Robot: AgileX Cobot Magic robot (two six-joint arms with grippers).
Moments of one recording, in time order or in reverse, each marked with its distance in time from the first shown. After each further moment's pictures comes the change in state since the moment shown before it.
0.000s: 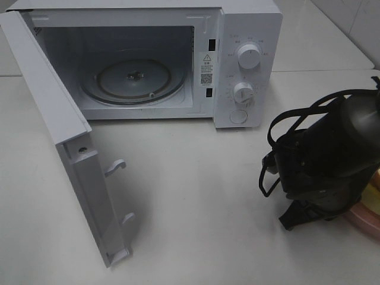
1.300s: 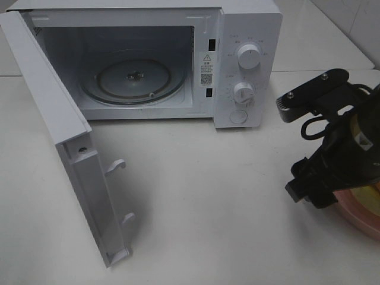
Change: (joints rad) left arm 0.000 0.000 0.000 0.000 0.000 0.000; right arm -0.001 -0.594 0.001 0.537 -0.032 -0.653
